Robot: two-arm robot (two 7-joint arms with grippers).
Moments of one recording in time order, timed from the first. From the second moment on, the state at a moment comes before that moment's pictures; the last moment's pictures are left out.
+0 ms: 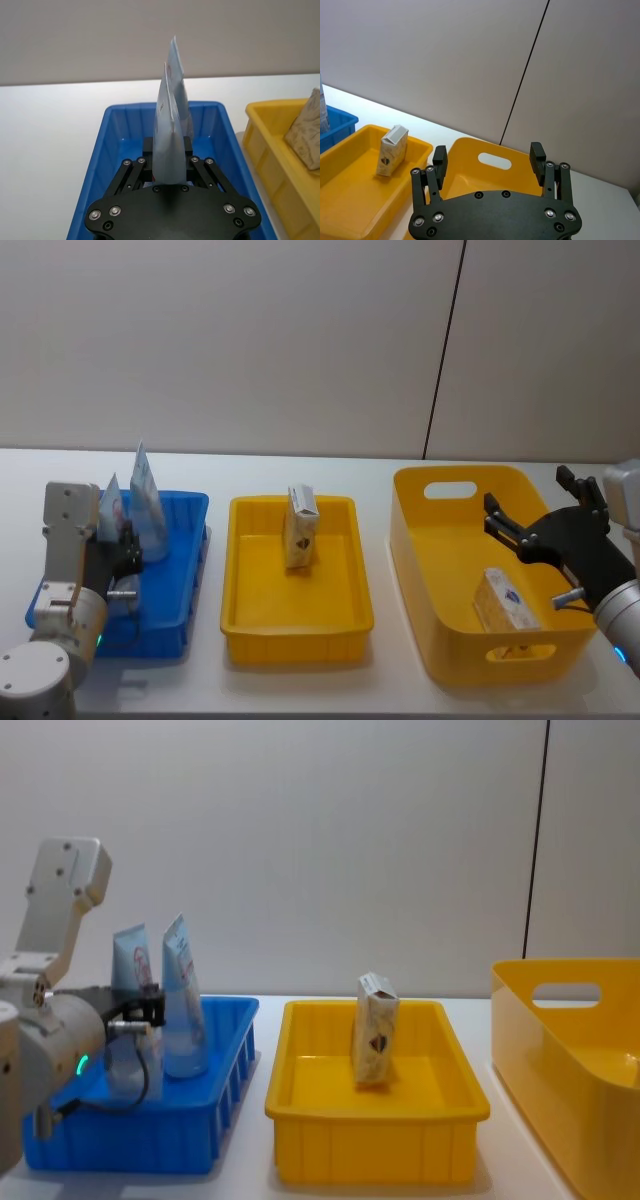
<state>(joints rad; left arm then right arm) -0.43 0.12 0.29 -1.17 -0.20 0.06 0.14 0.04 0.34 -0.06 -1.85 0.08 0.16 0.15</state>
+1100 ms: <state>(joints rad) -0.39 0.14 0.29 -1.44 -0.24 0.00 -0.02 0.04 0.34 -0.06 -1.85 0.08 0.16 0.15</state>
